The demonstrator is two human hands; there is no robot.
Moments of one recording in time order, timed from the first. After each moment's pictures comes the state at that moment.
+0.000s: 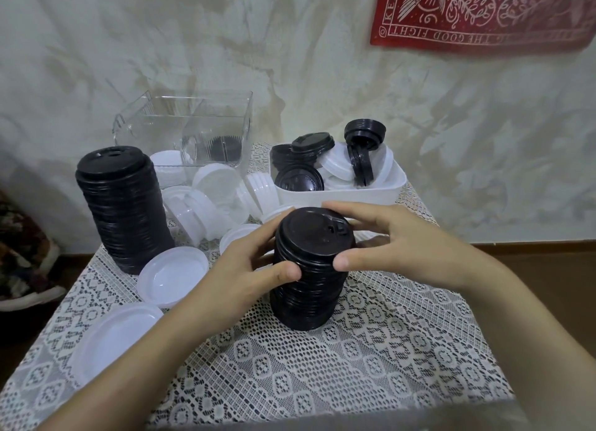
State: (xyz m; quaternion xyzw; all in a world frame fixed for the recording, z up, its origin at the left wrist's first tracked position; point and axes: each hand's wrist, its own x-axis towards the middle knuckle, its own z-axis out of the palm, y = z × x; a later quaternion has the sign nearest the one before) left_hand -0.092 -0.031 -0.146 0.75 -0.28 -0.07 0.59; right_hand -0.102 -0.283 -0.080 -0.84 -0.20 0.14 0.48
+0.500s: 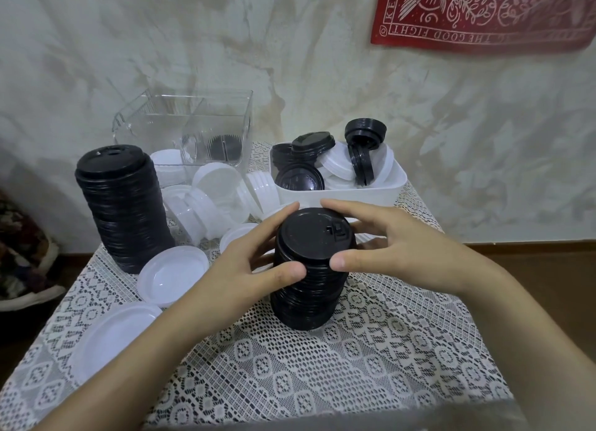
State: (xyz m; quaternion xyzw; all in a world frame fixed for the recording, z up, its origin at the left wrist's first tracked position) left_hand -0.094 -0.028 -0.145 0.76 -0.25 -0.08 0.60; right_hand -0.107 -0.278 -0.079 -0.85 -0.20 0.12 0.47
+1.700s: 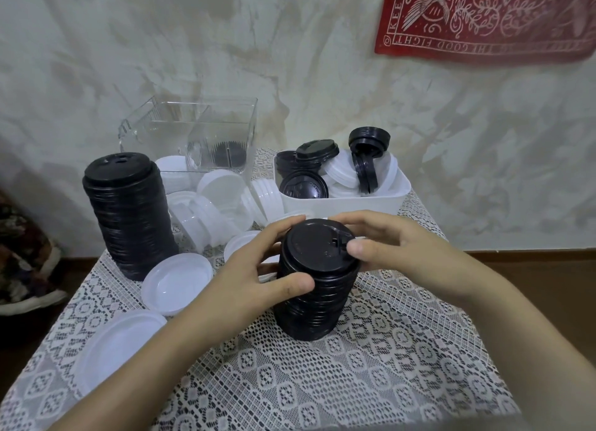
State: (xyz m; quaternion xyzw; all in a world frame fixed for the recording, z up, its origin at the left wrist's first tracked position) left_hand -0.094 -0.029 -0.142 0.78 -0.24 -0.06 0.57; right_hand -0.099 -0.286 -0.091 -0.81 -0.17 0.13 0.55
